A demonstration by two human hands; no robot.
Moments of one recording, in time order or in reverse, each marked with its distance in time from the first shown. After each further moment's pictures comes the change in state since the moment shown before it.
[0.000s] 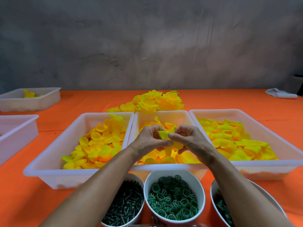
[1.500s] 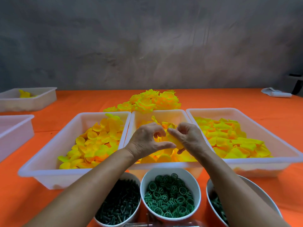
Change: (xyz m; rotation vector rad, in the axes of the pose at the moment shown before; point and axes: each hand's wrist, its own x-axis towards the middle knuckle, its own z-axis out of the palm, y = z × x) left_hand -0.001 0.000 0.000 0.659 0.163 0.427; right_hand 0.008 0.009 0.003 -0.233 0.275 -0.045
